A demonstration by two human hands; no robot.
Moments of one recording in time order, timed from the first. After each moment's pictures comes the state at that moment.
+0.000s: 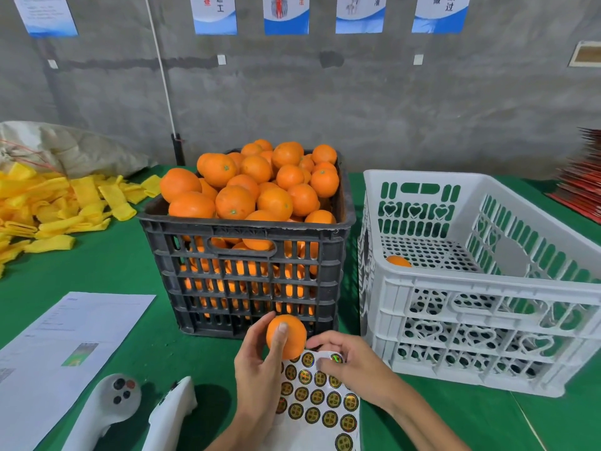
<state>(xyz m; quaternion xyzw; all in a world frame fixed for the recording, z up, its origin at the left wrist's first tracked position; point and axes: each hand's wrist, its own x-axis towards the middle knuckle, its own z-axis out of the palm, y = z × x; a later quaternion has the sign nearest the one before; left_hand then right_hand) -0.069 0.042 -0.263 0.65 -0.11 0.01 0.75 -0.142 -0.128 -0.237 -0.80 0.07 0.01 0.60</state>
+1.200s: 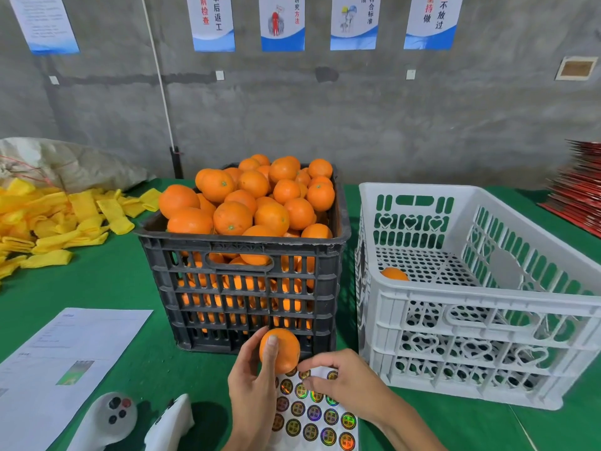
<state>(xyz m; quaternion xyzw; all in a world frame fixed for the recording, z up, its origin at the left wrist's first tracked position) -0.067 0.041 -0.263 0.64 -0.07 0.03 0.76 -0.128 -0.130 -0.249 -0.87 0.07 0.02 0.48</state>
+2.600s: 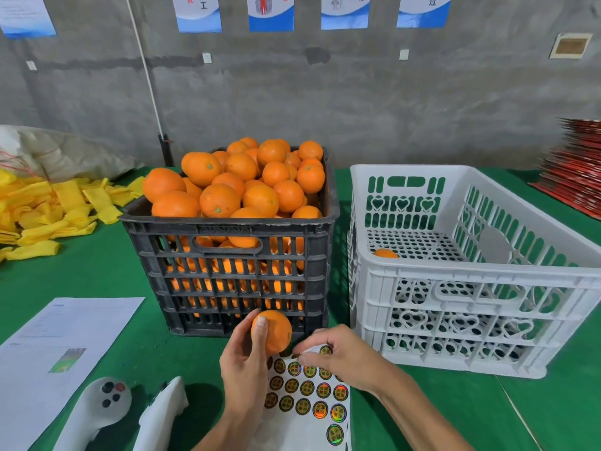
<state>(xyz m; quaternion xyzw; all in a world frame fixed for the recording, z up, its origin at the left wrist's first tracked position) -0.069 0.044 -0.261 0.65 -0.06 0.02 0.76 -0.134 -0.133 -0.233 -0.86 0.03 0.01 0.50</state>
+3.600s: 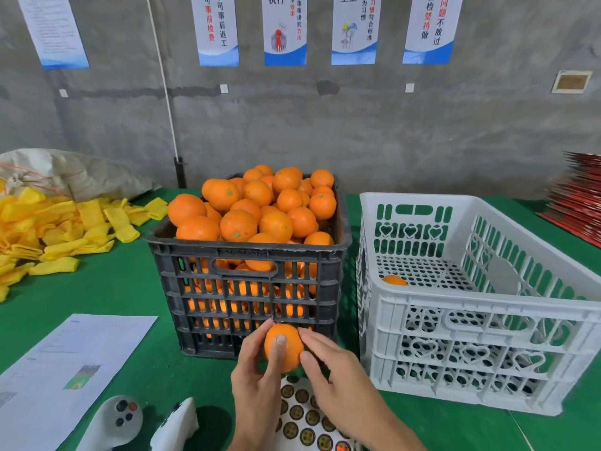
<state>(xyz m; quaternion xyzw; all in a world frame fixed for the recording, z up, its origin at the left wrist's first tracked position) -0.082 0.049 -0.230 0.65 -0.15 0.08 0.74 -0.157 -0.078 -0.187 -0.91 0.05 -0.15 0.39</state>
